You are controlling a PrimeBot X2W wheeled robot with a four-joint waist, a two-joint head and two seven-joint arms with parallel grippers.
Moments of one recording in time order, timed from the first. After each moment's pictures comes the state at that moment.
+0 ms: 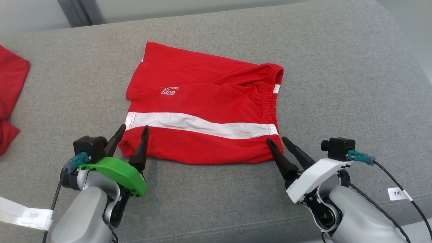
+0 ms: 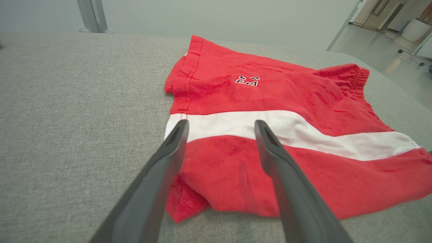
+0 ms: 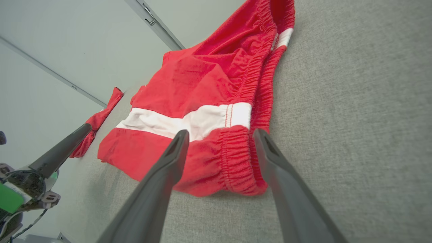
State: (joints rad) left arm -0.40 0.17 -0.48 0.56 -0.64 -0.12 -0.25; right arm -0.32 -0.20 0.70 0.50 0.93 0.12 -0.25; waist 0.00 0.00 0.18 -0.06
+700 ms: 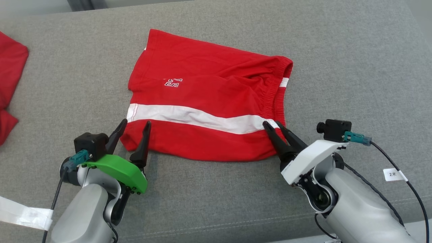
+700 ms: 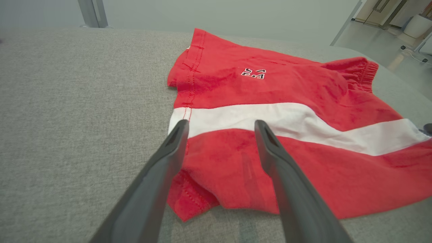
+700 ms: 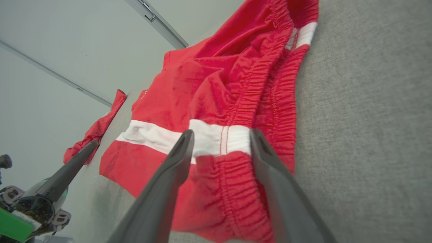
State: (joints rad) left arm -0.40 0.18 -0.48 0.51 -0.61 -0.12 -0.25; right arm -0.41 -0.17 0.69 0.53 0.99 0.12 -0.19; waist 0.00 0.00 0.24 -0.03
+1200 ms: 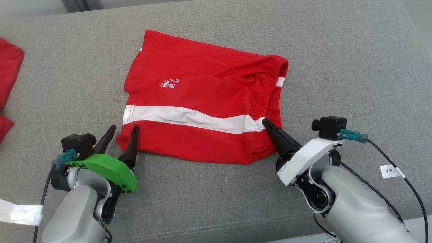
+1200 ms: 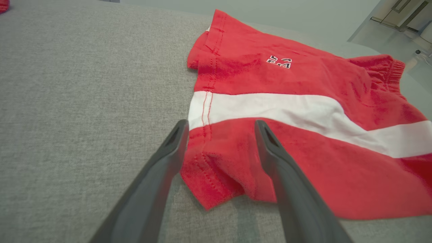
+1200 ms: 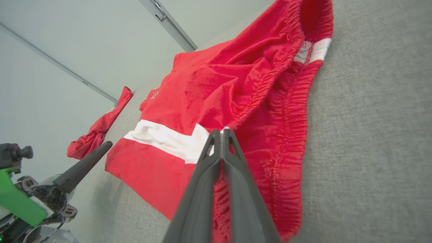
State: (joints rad) left arm -0.40 0.18 -0.44 0.56 -0.66 -0.12 -0.21; right arm -0.43 -0.19 0.74 0.51 0.97 0.12 -0.21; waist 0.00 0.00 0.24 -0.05
